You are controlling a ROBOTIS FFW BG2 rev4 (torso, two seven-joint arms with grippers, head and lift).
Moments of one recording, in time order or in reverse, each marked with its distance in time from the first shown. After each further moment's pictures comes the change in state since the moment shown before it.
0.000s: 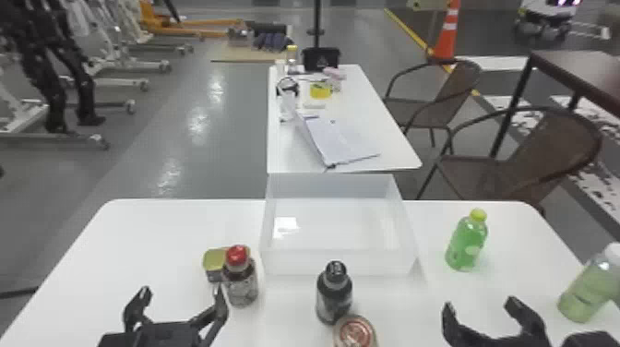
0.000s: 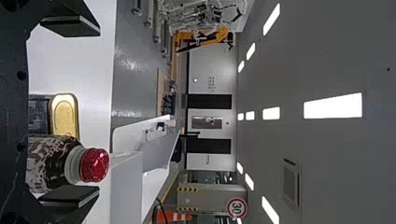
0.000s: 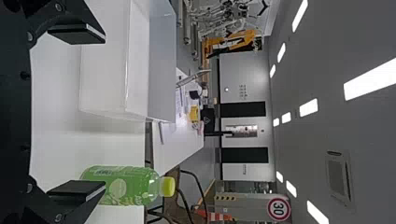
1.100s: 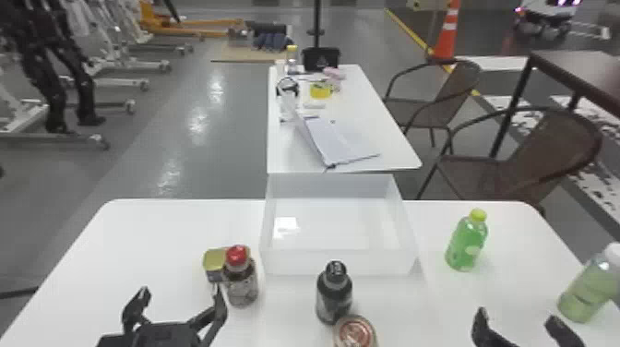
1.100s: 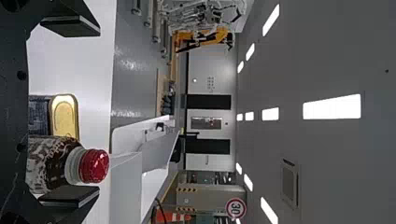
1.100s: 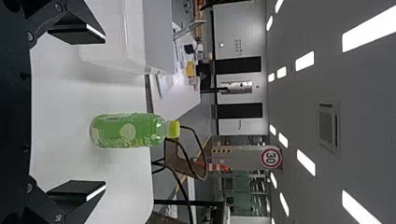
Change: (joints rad) left arm 0.001 0.000 0.002 0.006 0.005 -0.011 0.000; right arm 0.028 0.002 -0.016 0.048 -0.020 -0.098 -0.204
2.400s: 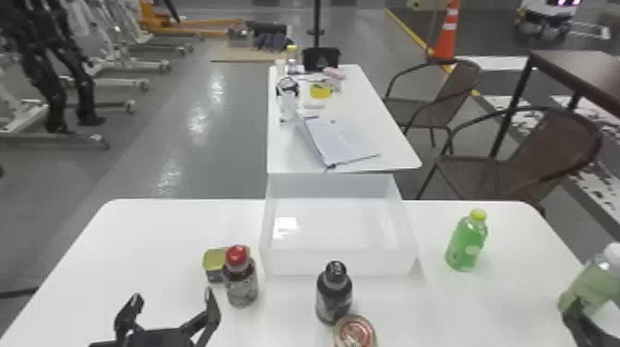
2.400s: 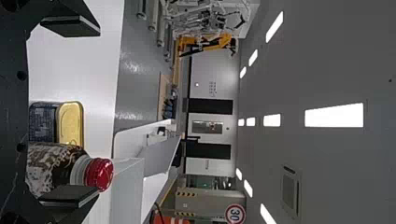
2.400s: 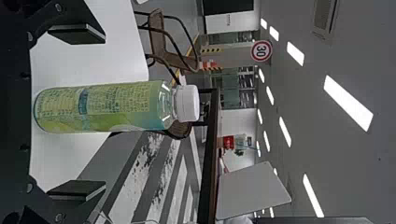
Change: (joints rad) left arm 0.013 0.000 0.014 0.006 0.033 -0.014 0.000; right arm -0.240 -0.056 -0.158 0.391 -0.124 -0.161 -0.235
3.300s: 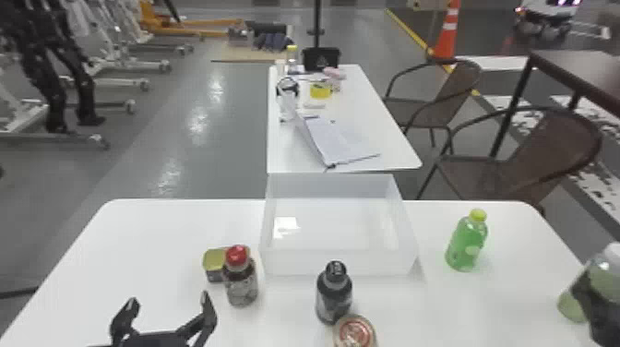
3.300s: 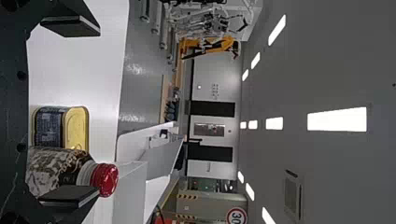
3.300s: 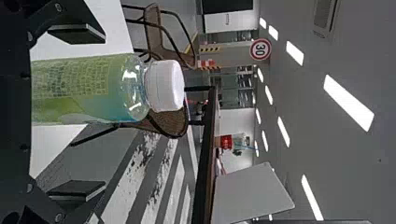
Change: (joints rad) left arm 0.010 0.000 0.009 0.000 0.012 -0.001 -0.005; right arm -0.171 -0.091 0.000 0.193 -0.053 -0.004 0.044
